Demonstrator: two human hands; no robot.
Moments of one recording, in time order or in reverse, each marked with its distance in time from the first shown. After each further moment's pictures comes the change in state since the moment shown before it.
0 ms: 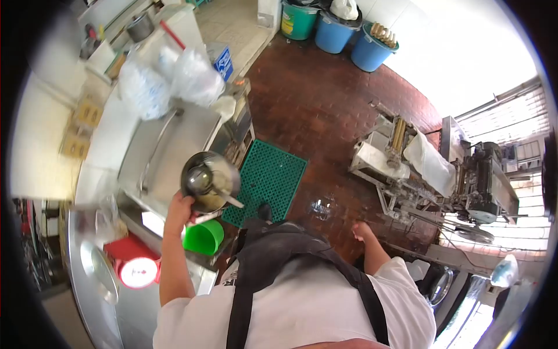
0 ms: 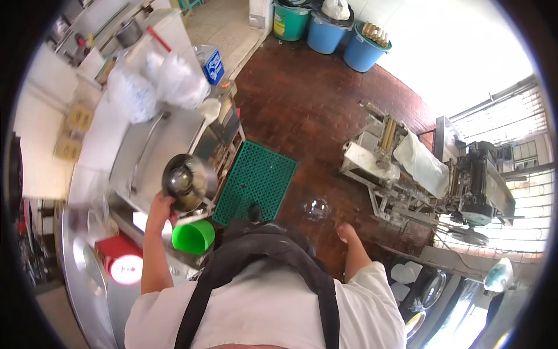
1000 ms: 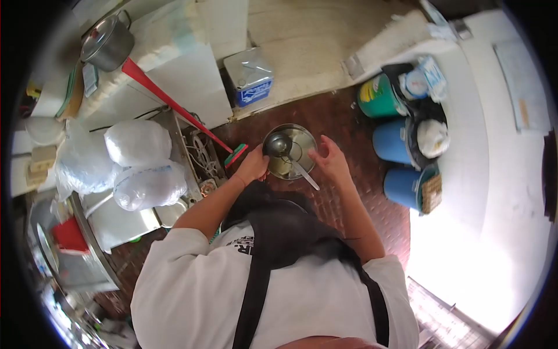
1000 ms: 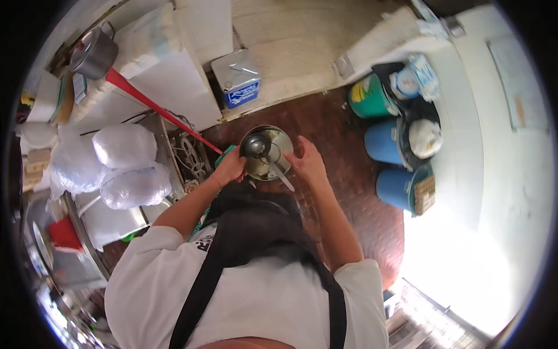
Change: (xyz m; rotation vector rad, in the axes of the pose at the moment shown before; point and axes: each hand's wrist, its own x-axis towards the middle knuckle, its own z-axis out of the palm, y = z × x) left_hand 0.649 0.335 0.257 -0.287 0.088 -0.031; right_hand 0.360 -0.981 -0.416 -0.412 0.031 -1.043
